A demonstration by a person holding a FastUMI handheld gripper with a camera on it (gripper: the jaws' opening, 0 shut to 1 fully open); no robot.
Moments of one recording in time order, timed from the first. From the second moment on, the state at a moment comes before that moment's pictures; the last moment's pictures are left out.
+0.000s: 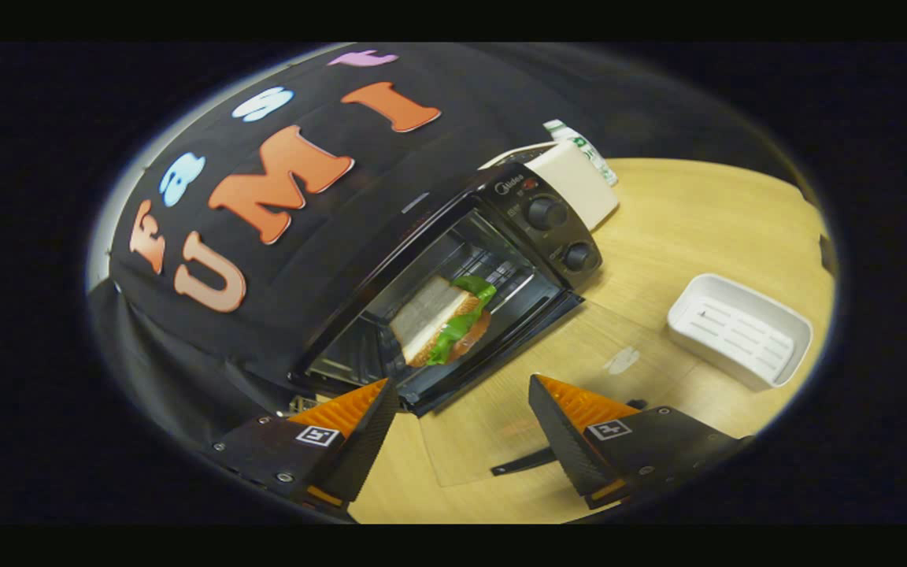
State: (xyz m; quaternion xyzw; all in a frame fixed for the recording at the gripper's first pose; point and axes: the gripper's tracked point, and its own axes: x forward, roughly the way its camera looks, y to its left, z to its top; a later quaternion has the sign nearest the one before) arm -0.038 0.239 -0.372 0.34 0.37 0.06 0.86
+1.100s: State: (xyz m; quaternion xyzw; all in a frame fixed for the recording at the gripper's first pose) arm -0.122 0.202 -0.469 -0.04 0.46 0.16 0.87
